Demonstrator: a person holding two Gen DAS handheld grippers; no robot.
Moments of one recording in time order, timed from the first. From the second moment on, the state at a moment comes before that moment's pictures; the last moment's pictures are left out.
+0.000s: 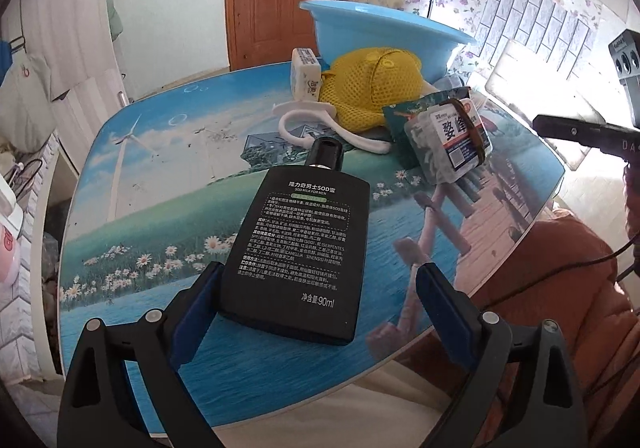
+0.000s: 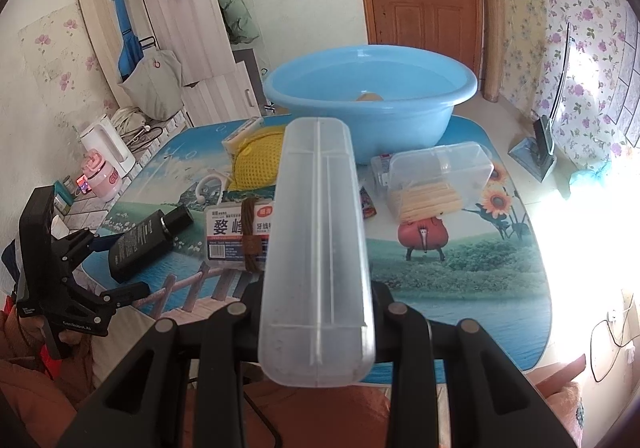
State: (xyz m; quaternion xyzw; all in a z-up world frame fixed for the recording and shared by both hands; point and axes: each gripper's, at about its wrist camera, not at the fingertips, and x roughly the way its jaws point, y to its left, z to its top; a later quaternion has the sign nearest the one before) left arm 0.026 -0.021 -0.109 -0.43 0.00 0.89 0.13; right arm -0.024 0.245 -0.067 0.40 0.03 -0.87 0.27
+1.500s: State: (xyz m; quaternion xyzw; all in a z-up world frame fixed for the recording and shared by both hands) left arm 0.002 -0.004 -0.010 -0.32 -0.03 0.94 0.12; right arm -0.028 0.246 -0.032 0.35 0.02 -0.89 0.28
